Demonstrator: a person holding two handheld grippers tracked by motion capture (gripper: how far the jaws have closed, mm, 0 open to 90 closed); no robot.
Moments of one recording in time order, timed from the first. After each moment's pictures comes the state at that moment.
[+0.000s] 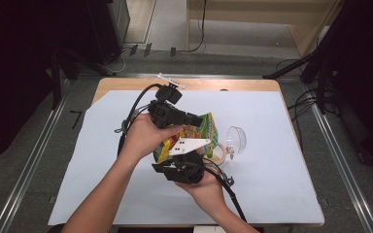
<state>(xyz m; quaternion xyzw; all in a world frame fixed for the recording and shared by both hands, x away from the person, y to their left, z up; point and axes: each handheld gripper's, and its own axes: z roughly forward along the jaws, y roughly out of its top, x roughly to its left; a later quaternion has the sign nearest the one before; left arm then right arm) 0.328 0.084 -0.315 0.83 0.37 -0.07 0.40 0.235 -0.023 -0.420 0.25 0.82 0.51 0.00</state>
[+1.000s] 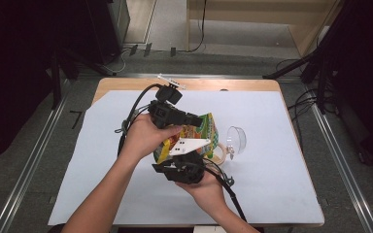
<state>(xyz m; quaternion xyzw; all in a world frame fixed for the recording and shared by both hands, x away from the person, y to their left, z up) 0.328 0.084 -0.316 0.83 0.37 -0.07 0.40 0.235 -0.023 -0.420 0.25 0.82 0.51 0.00</state>
